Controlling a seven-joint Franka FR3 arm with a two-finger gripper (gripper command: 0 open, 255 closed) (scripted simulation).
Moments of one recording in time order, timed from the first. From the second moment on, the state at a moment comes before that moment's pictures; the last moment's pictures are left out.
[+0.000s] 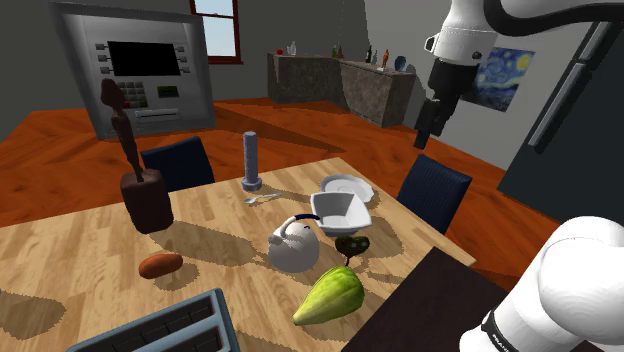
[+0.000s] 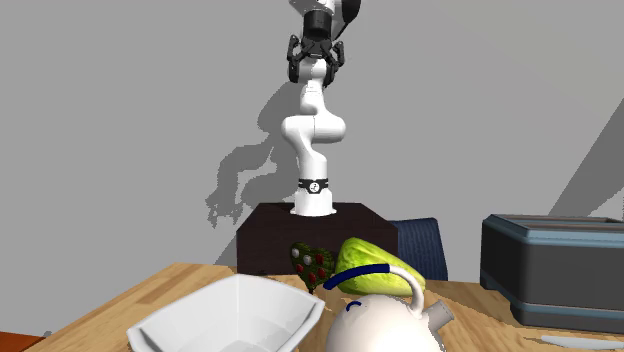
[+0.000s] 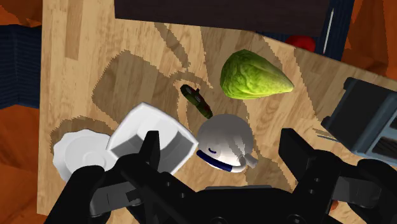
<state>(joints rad) -0.01 -0.79 0.00 -2.37 -0.06 1.62 -0.09</state>
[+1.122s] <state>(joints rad) 0.01 -0.59 -0.12 -2.72 -0.14 2.18 -0.32</state>
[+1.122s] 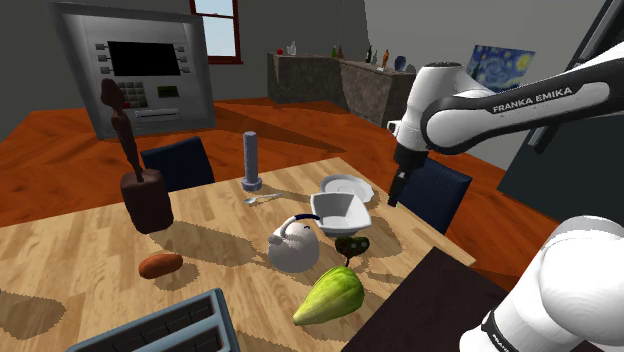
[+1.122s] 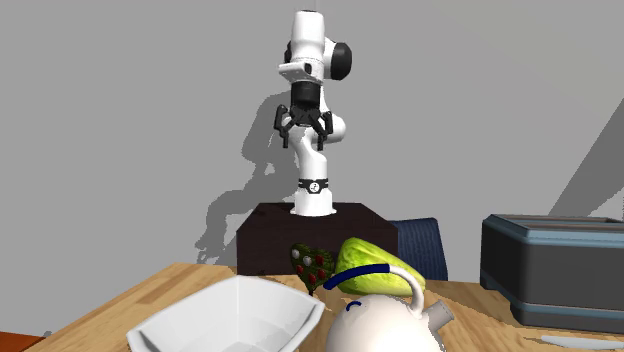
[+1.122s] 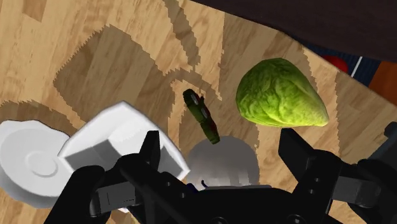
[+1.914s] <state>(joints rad) 0.06 -0.08 -0.22 -2.76 -0.12 2.72 -0.53</state>
